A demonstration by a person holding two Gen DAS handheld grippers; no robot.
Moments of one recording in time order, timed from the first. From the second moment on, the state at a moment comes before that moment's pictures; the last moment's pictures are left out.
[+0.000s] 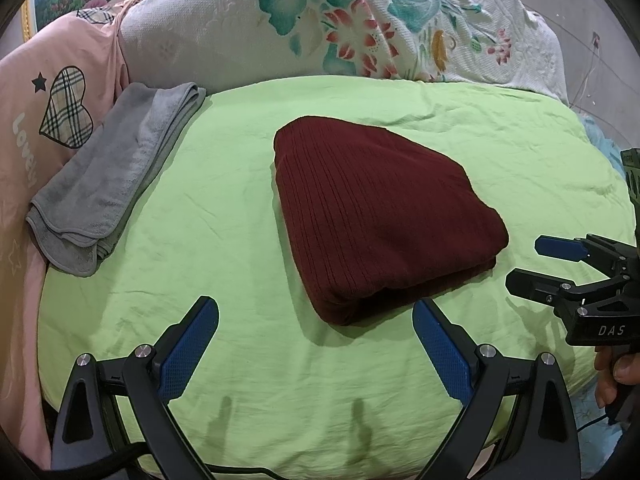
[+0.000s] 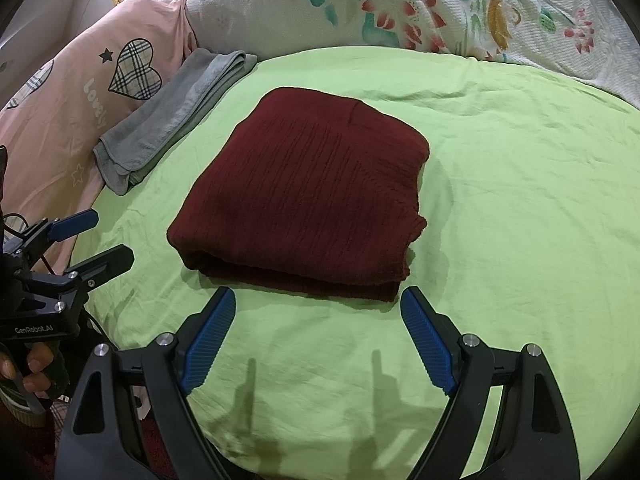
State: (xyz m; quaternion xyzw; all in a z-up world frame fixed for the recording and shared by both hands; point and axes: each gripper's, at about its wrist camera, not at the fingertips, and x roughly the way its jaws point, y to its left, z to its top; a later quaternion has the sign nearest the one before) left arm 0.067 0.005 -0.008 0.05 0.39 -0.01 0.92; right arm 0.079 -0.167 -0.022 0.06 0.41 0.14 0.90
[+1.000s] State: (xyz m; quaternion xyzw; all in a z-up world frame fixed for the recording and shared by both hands) left arm 0.069 0.006 -0.009 0.05 0.39 -0.01 0.92; right arm 0.078 -0.164 -0.020 0.06 0.41 0.14 0.90
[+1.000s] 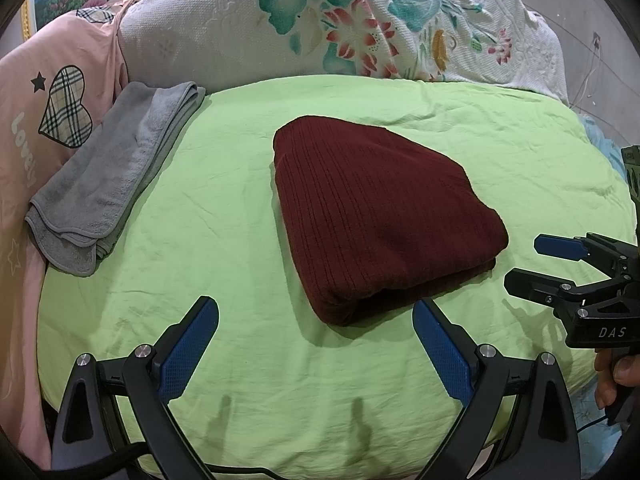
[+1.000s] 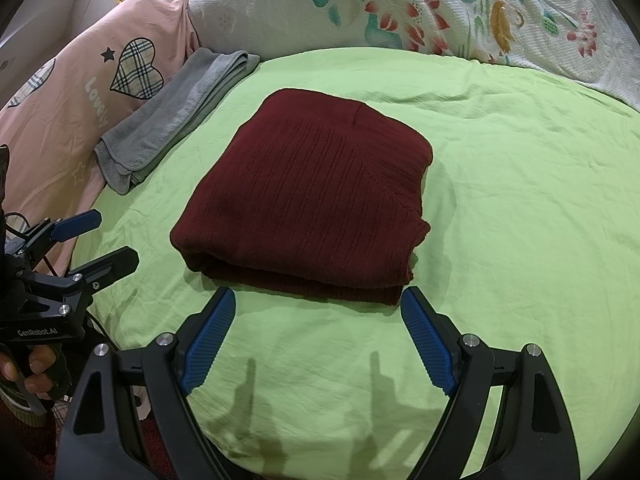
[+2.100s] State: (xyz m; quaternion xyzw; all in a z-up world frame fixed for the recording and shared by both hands) left arm 0.075 0.001 -0.009 0.05 0.39 -0.02 0.92; right arm 0.087 -0.167 -0.013 0.05 0.41 0.15 0.90
